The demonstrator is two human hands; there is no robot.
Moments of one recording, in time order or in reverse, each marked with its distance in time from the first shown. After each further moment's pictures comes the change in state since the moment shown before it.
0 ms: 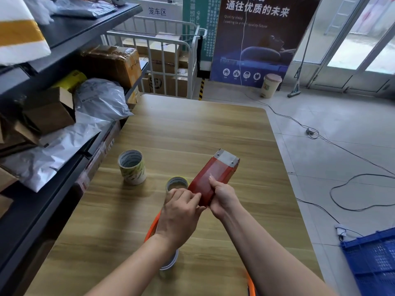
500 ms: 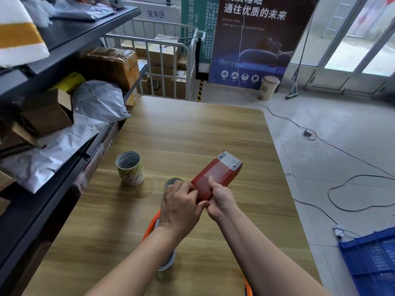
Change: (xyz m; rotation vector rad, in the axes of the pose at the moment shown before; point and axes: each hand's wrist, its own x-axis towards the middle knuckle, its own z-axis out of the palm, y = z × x) left_hand 0.024 0.012 -0.010 0.050 -0.168 -0.171; right_hand -0.008 0.001 0.003 0.073 0.081 -0.007
